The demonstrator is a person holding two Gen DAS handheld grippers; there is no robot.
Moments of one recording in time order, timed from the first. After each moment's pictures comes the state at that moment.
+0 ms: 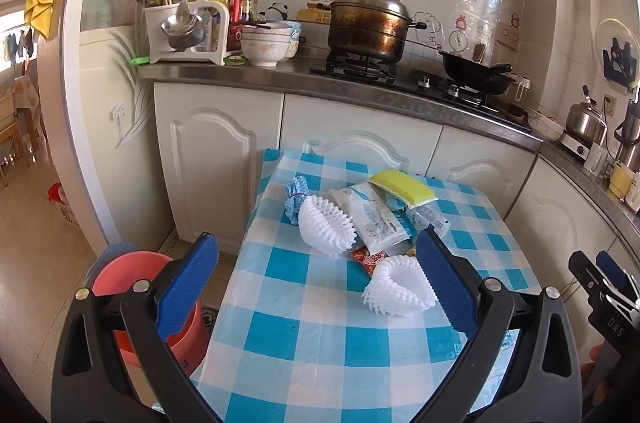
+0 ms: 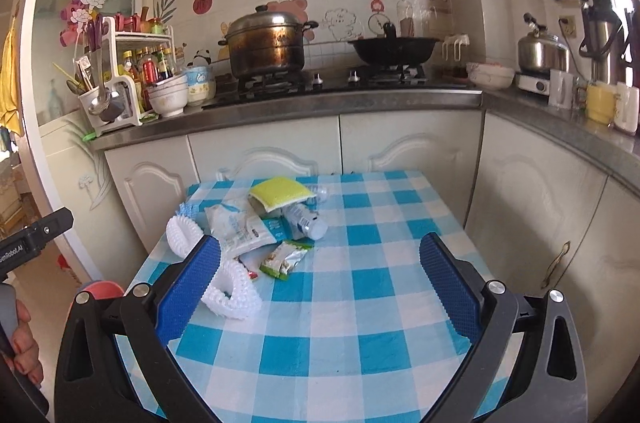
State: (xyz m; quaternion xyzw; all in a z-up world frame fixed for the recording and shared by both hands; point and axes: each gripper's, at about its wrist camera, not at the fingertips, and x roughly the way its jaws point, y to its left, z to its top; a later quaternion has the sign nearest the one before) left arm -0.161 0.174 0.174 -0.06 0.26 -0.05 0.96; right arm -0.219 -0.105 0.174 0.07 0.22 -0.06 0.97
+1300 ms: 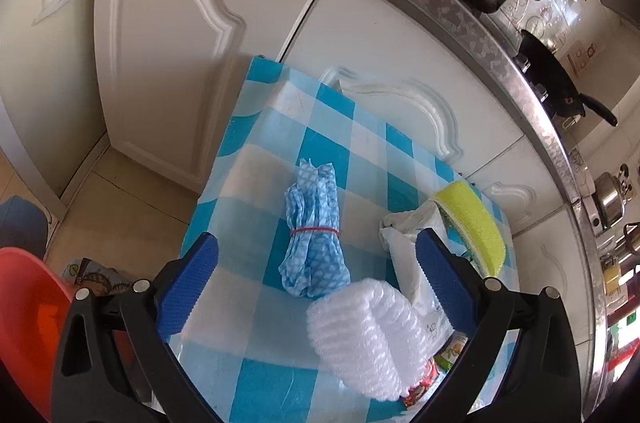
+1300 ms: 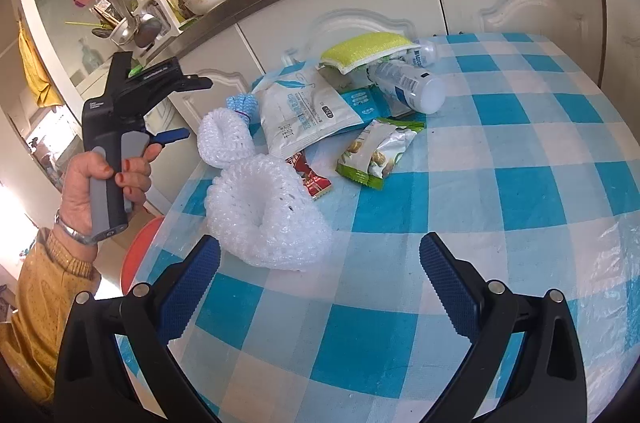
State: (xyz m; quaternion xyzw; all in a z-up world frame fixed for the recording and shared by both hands) left arm 0.128 0.208 0.058 -0.20 0.44 -0.10 0.87; right arm -0.106 -0.091 0.054 0.16 0.38 0.13 0.90
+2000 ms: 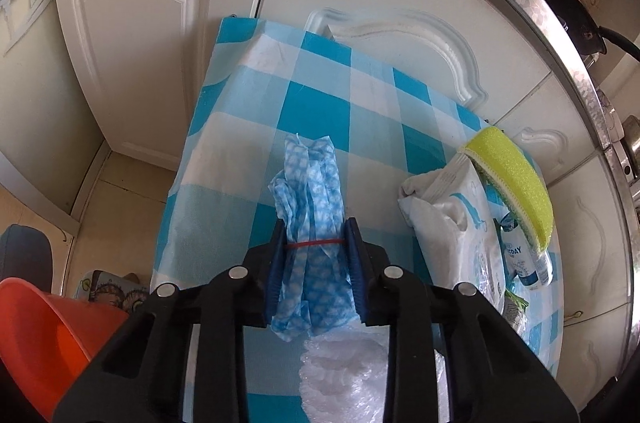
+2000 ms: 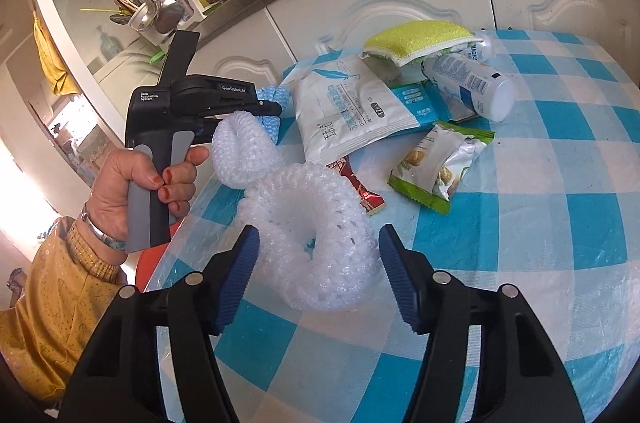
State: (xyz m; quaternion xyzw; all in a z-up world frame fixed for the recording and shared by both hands) left arm 0.147 0.172 0.025 -0.13 0.49 -0.11 0.85; right arm -0.069 -0.063 0.049 0.16 0.39 0.18 0.89
